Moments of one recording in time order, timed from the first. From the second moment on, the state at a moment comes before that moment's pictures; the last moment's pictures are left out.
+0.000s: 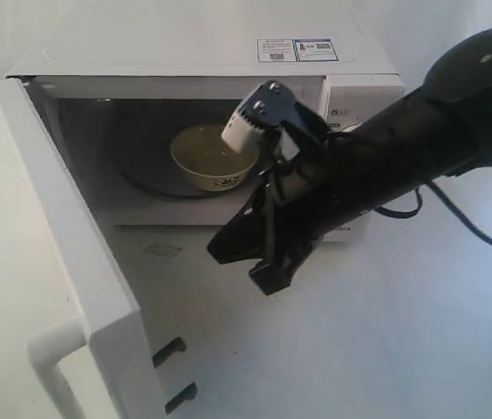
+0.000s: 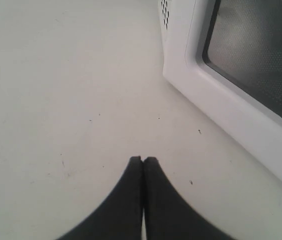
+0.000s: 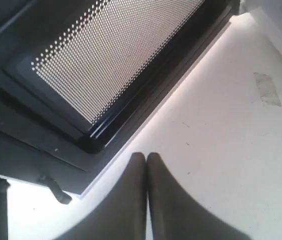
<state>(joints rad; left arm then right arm) -0.01 0.00 0.02 -0.24 0.42 0.16 0.39 1.54 -1.04 0.98 0.87 -1.33</state>
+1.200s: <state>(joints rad) -0.01 0.00 0.02 -0.24 0.42 0.16 0.84 1.60 -1.10 1.04 0.60 -1.46</state>
